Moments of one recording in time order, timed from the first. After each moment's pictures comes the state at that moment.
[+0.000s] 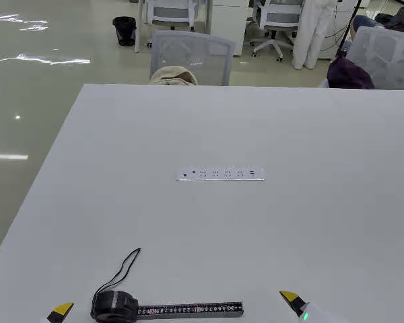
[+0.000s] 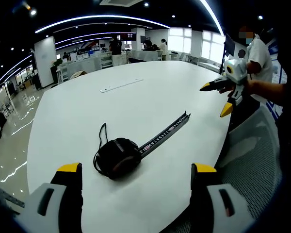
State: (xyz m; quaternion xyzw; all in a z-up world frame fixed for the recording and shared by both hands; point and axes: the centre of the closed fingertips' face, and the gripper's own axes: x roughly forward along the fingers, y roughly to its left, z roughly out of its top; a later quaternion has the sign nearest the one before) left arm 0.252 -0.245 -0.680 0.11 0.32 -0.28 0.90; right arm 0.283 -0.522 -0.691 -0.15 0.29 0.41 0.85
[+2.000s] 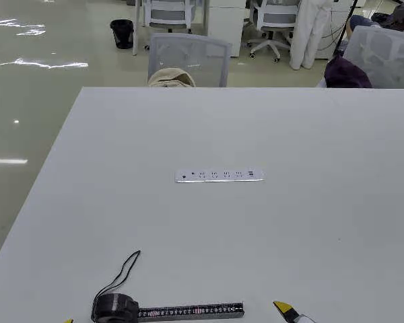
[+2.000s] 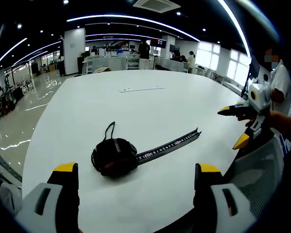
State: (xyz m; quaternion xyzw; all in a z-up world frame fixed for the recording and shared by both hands) left arm 0.254 -0.256 -0.680 0.03 0.31 -0.16 0.93; right arm 0.265 -0.506 -0.693 -0.15 0.29 0.41 0.85
